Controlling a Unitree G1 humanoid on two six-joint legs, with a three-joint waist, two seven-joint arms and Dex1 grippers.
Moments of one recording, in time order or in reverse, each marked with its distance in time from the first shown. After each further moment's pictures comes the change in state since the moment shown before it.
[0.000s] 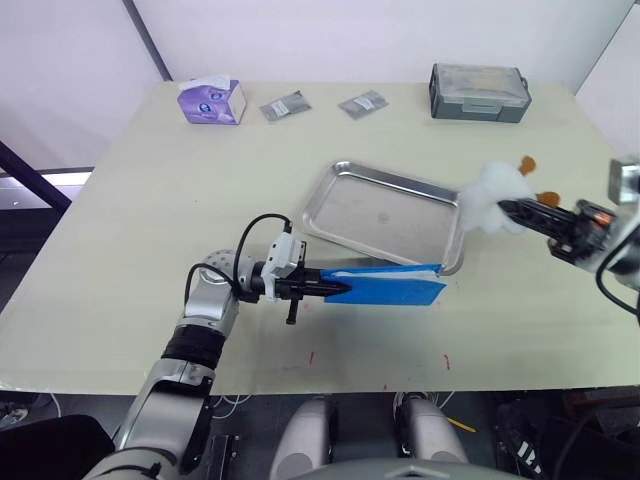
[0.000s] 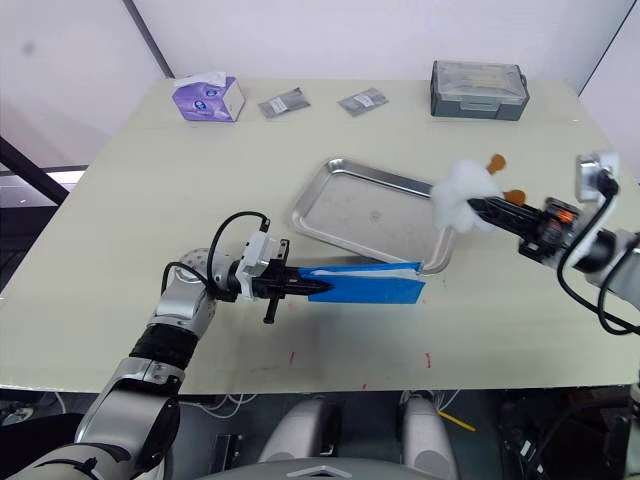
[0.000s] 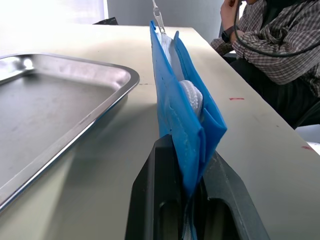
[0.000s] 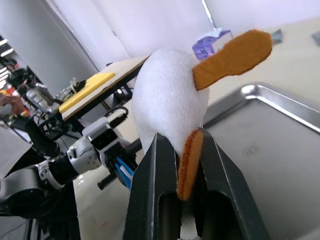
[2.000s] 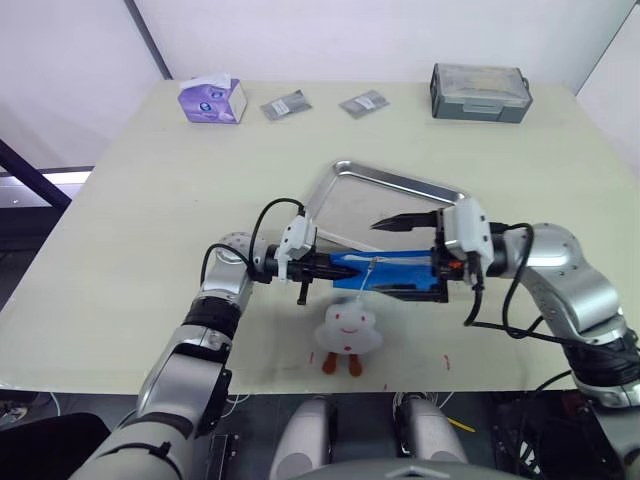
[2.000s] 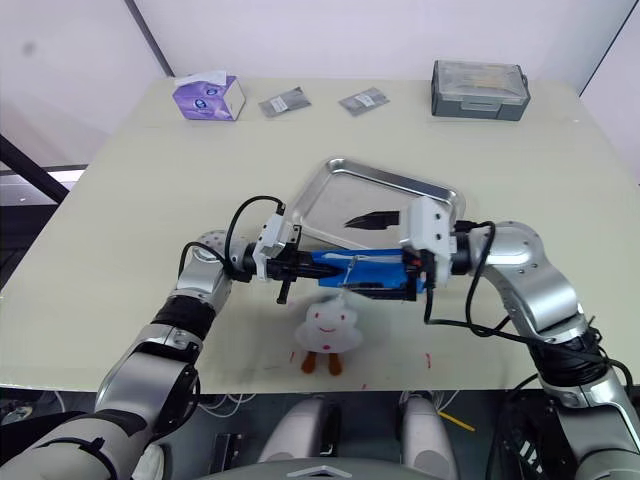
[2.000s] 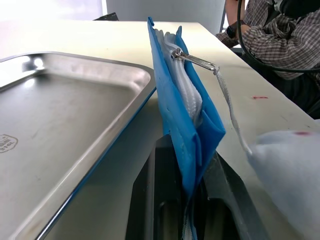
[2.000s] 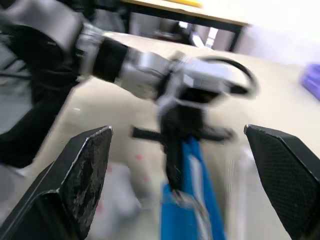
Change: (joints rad) left arm -0.179 -0.037 -0.047 0.266 0.022 -0.096 -0.020; right arm -0.045 0.128 0.517 -0.083 -0.649 -0.681 0.260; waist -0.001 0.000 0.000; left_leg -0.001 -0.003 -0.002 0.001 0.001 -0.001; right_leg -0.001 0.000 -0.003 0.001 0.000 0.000
